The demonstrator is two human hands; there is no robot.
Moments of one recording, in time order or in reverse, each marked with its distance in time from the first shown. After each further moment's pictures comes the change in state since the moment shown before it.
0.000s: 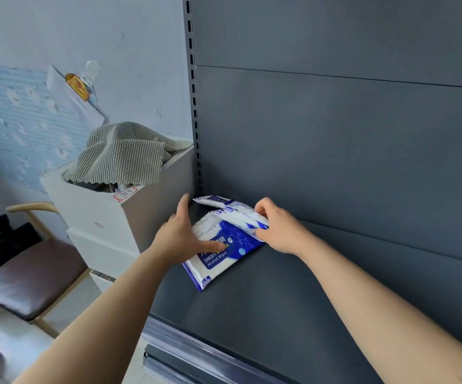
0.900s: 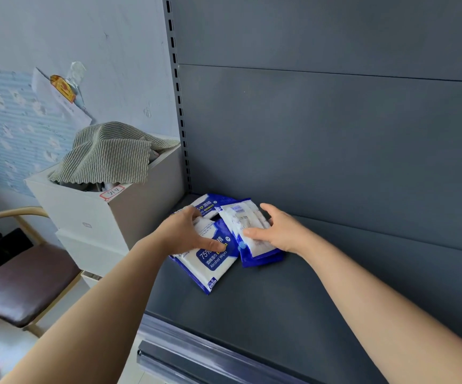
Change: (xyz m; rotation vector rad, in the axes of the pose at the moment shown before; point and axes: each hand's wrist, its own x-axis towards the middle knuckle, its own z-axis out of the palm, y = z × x) left_hand 0.008 0.019 0.004 0.120 -0.196 0.051; right_hand -0.021 0.020 -0.008 0.286 -0.075 0.195
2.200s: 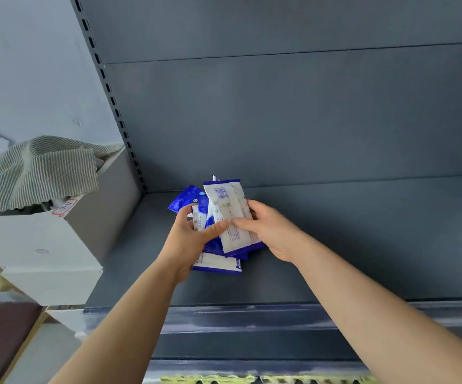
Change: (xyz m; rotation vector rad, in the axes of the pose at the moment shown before) left_hand -0.077 0.050 0.044 -0.976 -0.143 0.107; right_hand -0.088 0.007 0.028 0.761 0.157 0.016
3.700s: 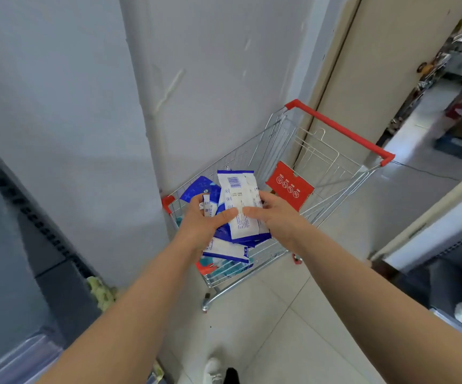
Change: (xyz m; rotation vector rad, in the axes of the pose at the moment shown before) left_hand -0.093 -0.144 0.881 0.251 -0.768 -0.125; right_hand -0.428 0.118 -0.747 0.095 0.998 0.293
